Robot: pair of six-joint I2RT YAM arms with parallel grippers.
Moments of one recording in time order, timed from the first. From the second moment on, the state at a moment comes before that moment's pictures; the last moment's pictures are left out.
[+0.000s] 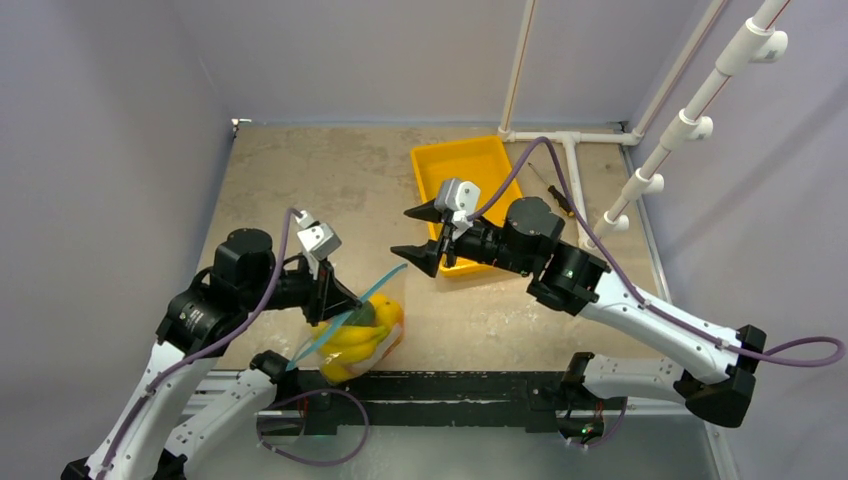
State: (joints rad) left arm -0.51 0.65 1.02 -0.92 0.61 -0.12; right arm 1.01 1.10 1.13 -0.03 -0.19 -0.13
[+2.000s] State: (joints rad) left arm -0.54 0.80 1.13 -0.94 0.65 -0.07; right arm 1.09 1.30 1.16 -0.22 -0.41 -0.22
